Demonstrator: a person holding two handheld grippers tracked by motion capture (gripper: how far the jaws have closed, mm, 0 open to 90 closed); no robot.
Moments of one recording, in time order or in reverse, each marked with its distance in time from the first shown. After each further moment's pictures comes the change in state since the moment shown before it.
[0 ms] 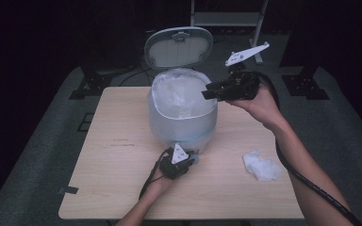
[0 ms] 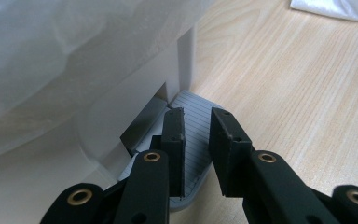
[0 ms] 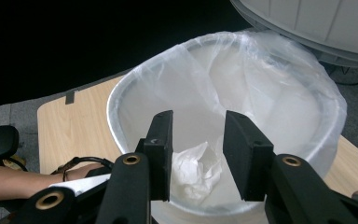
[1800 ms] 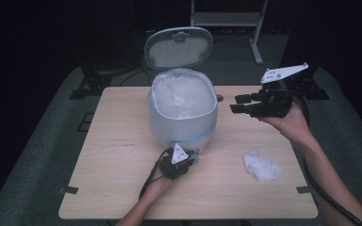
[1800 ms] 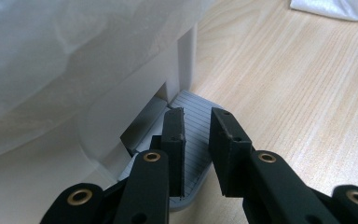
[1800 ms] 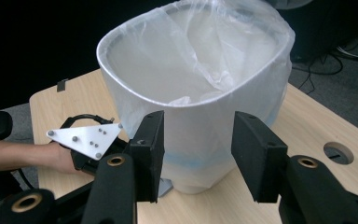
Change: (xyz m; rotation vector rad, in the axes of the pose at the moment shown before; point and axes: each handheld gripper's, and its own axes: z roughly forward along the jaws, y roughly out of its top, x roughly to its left) left arm 0.000 0.000 0.000 0.005 -0.002 -0.002; right arm -0.008 -0.067 -0.052 -0.037 -0.052 0.048
